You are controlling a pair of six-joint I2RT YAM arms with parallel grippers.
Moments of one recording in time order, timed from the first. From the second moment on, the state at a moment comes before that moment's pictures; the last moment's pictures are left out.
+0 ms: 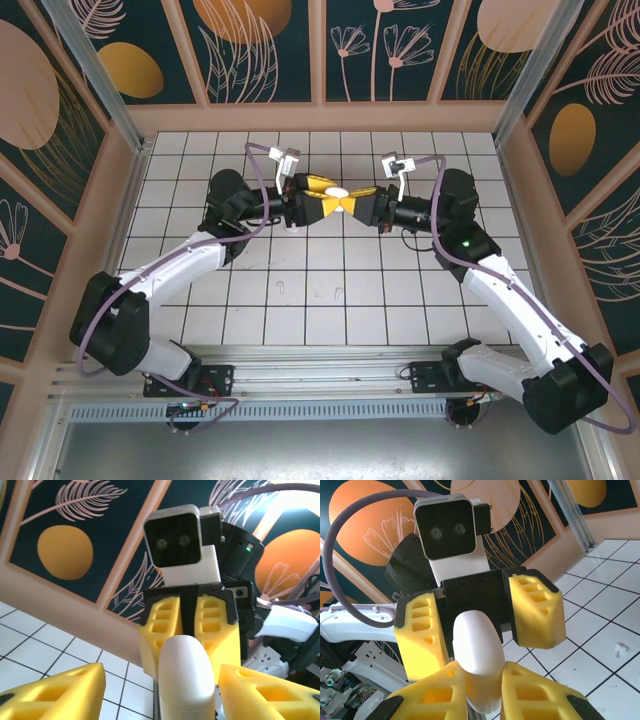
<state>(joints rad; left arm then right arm) -0.56 1.45 0.98 0.73 0.96 -0.74 0.46 1.06 0.94 0.10 -0.86 0.58</state>
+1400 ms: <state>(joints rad) -0.56 1.40 1.01 0.53 0.96 -0.60 0.47 1.05 0.93 0.10 -0.78 0.57</state>
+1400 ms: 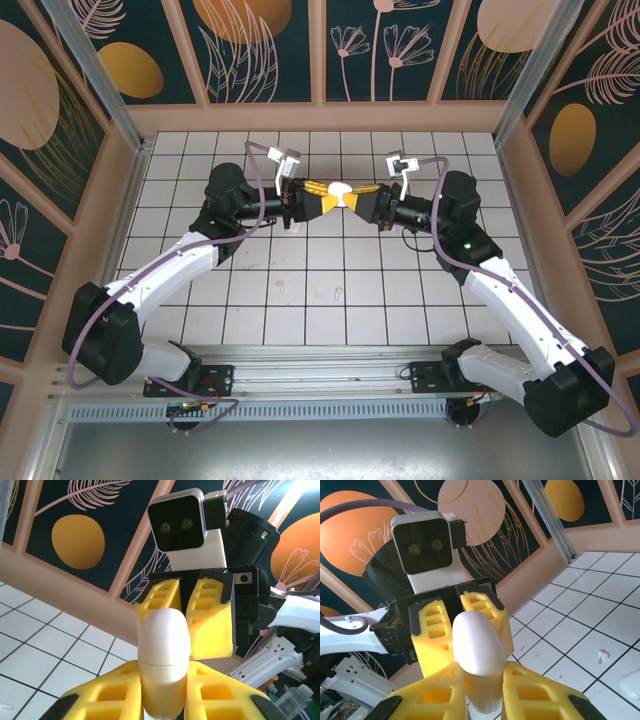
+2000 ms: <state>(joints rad) -0.56 1.14 0.87 0.26 0.65 -0.12 0.47 1.00 0.97 0.00 -0.76 0.45</state>
